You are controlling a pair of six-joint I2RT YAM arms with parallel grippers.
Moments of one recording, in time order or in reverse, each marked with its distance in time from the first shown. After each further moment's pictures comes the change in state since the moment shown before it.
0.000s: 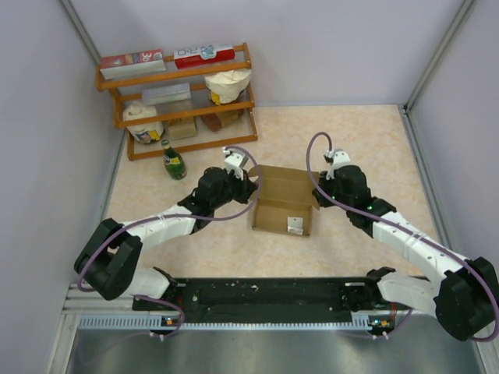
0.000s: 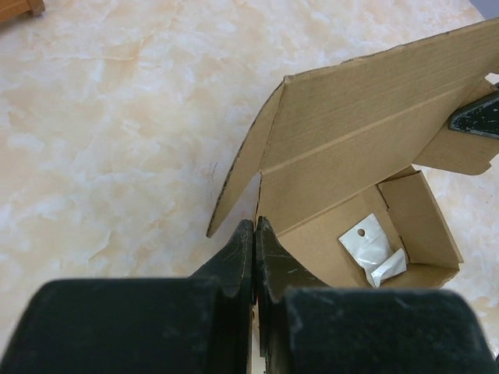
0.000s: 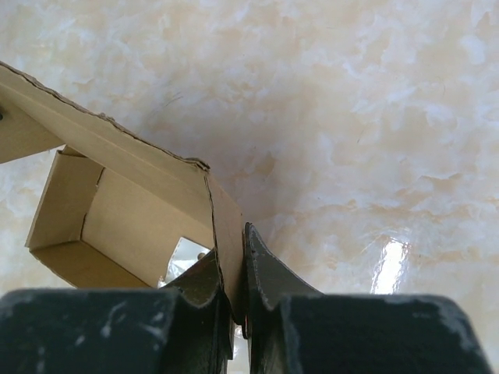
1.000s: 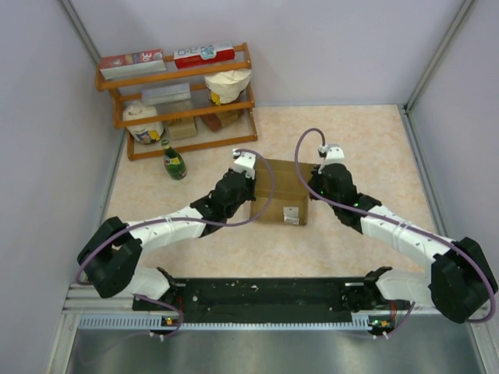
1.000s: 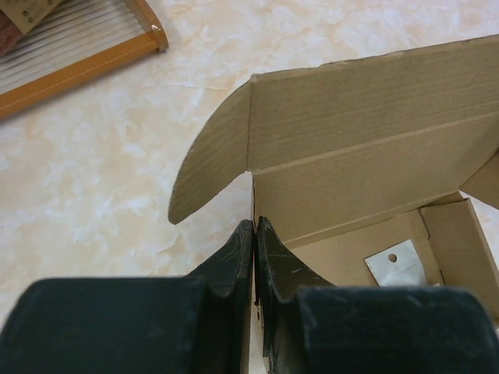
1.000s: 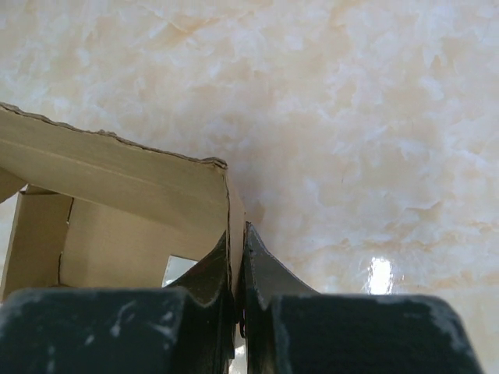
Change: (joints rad) left arm -0.193 0.008 0.089 -0.098 -0.512 0.060; right arm 0.108 0.097 0.024 0.122 0.246 0.074
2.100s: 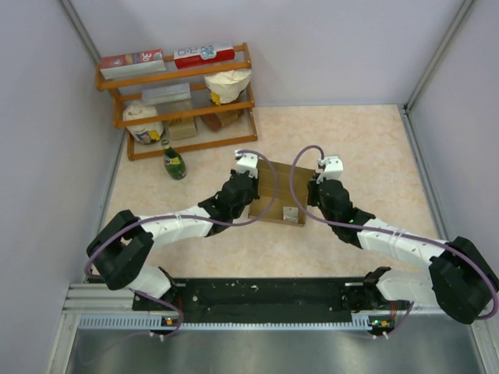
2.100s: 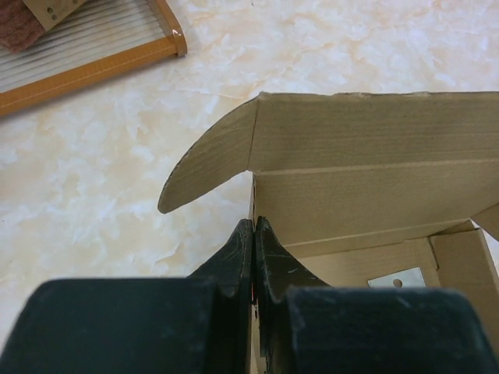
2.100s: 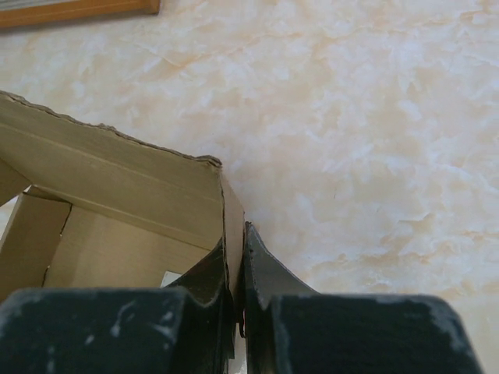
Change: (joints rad) left arm -0.025 0.083 0.012 0.077 -0.117 -0.033; right arm 0.101 0.003 -0.152 0.282 0.182 -0.024
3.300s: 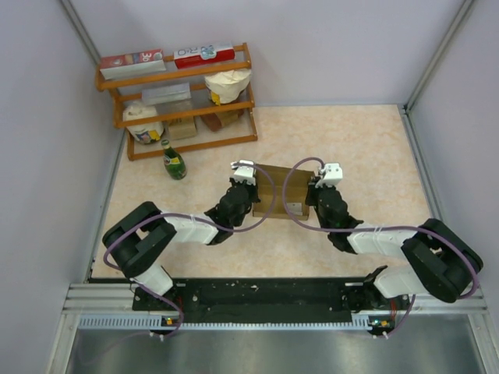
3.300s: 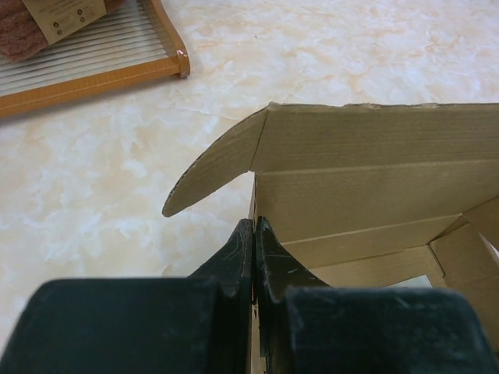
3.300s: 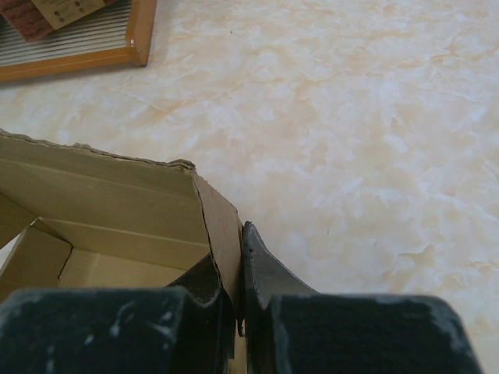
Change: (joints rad) left arm -0.011 0.131 -0.142 0.440 -0.054 0.026; right arm 0.021 0.163 -0.128 0.483 0.124 -0.088
